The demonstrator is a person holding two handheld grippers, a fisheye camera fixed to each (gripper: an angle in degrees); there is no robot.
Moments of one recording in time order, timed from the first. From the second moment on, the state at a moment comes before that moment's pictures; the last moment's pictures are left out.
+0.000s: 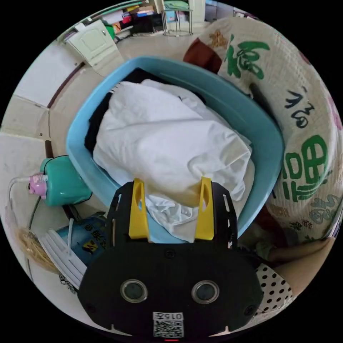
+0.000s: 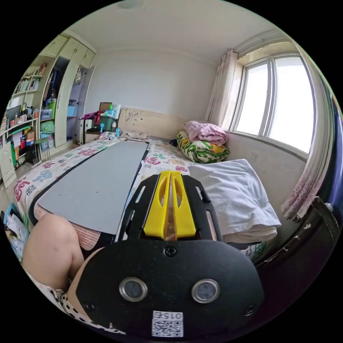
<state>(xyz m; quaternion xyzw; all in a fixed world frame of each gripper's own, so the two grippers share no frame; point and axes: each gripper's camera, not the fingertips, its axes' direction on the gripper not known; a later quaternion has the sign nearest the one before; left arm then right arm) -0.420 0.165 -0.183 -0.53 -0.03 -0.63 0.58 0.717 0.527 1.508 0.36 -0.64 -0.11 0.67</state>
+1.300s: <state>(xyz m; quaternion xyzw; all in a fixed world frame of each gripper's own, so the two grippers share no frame) -0.521 -0.295 -0.240 0.19 0.32 -0.43 0.82 0.700 0.562 1.720 0.33 -0.85 -0.35 0.20</state>
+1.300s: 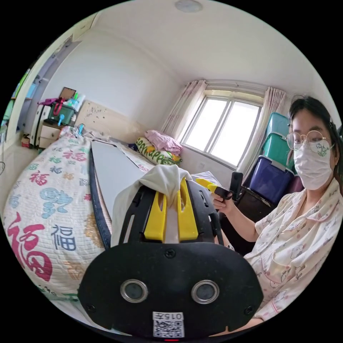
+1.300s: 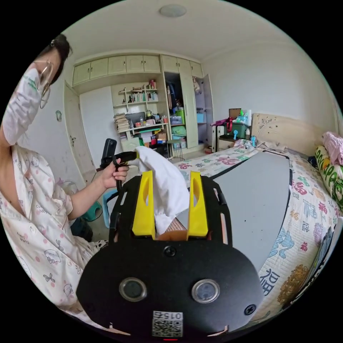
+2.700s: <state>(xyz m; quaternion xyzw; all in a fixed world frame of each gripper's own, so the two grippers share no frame) -0.365 -0.247 -0.107 -0.07 0.15 -0.53 0.83 0.438 0.572 1.535 0.24 -0.70 -0.55 0.38</state>
